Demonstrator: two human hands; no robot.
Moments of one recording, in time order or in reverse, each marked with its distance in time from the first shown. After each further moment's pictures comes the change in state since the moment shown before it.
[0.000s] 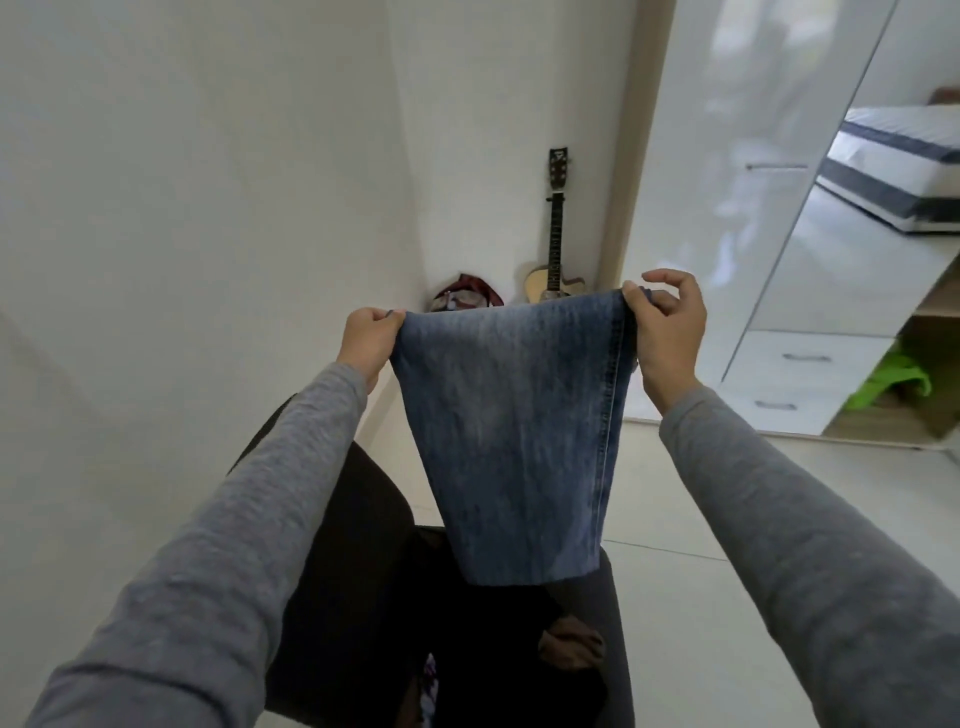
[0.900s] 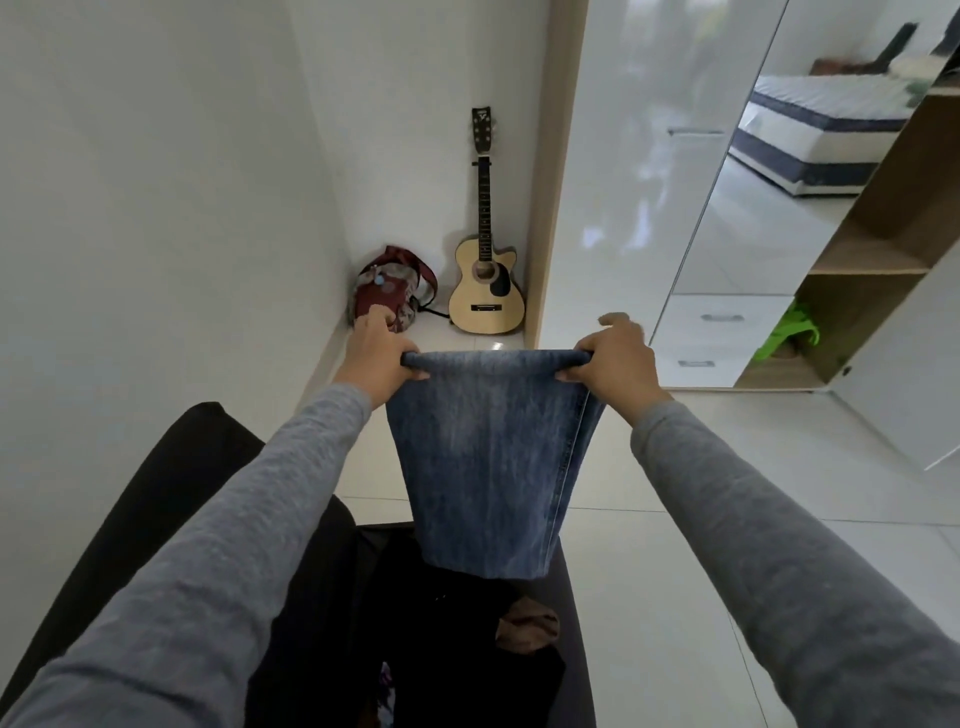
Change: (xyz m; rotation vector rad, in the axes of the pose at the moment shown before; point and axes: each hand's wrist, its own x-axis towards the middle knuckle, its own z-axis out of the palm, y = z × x) left_hand -0.006 -0.025 0.074 0.864 -0.364 0.502; right_hand -0.002 0.032 -0.043 -1.209 -0.379 0.136
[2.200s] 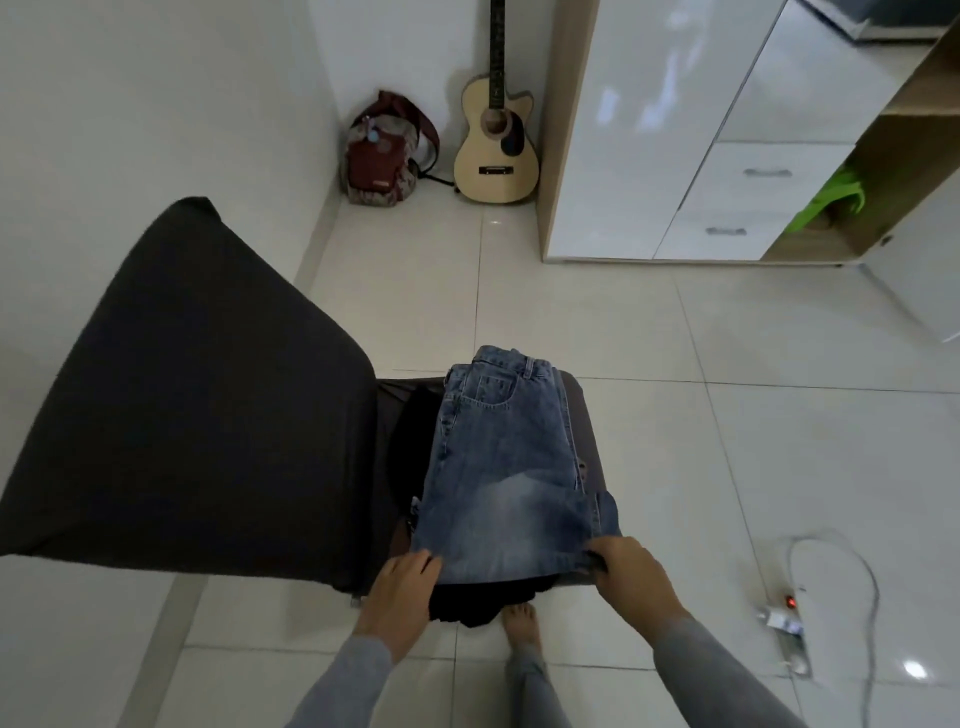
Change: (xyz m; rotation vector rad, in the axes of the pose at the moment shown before) left_hand -0.364 -0.098 0.269 -0.110 -0.372 0.096; right_hand -0.283 0.138 0.259 -0.132 -0.497 0.046
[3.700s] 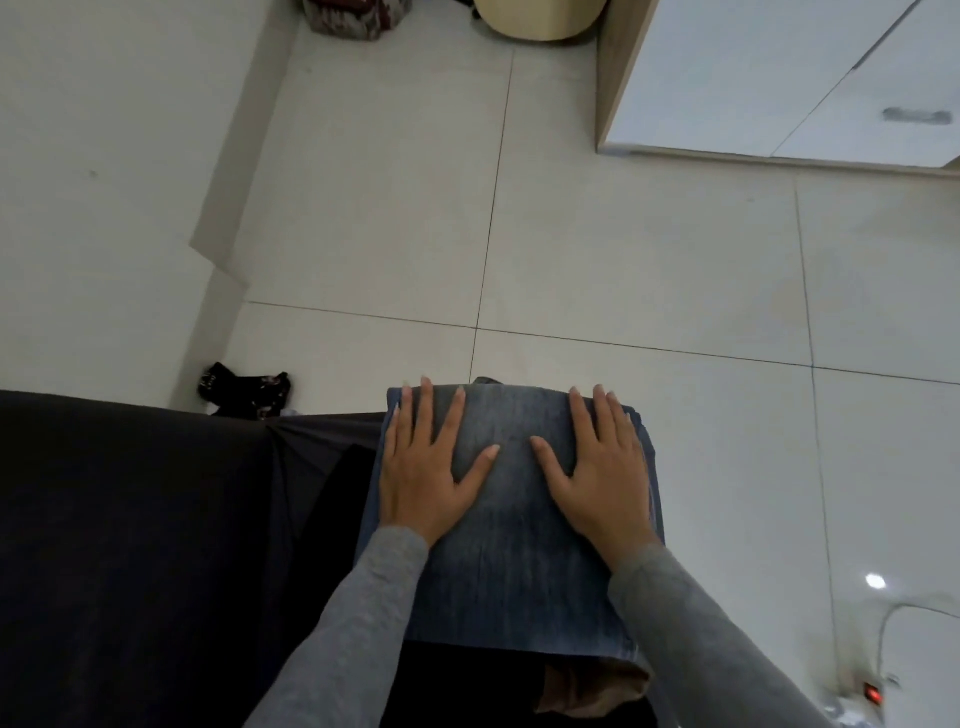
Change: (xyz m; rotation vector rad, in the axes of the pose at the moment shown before) left_hand 0.373 -0.097 0.071 0.099 0.121 -0.327; right_hand 0.389 0.015 0.031 0.029 0.233 -0.043
